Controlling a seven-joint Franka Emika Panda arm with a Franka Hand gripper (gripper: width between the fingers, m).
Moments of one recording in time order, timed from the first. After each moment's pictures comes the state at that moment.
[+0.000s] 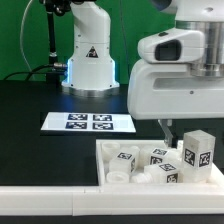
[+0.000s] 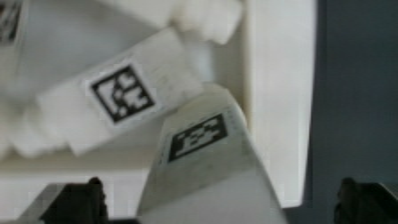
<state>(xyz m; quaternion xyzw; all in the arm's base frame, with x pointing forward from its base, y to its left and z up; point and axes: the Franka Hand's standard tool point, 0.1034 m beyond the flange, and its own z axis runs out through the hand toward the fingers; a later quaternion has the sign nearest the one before) 0.644 0.111 0.079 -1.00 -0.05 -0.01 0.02</state>
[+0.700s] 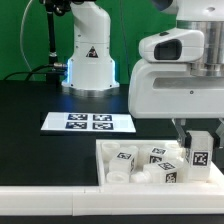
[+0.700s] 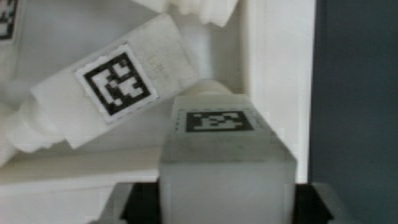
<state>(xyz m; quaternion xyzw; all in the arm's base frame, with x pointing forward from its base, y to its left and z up) 0.644 0.111 0.079 -1.00 0.07 0.00 0.02</state>
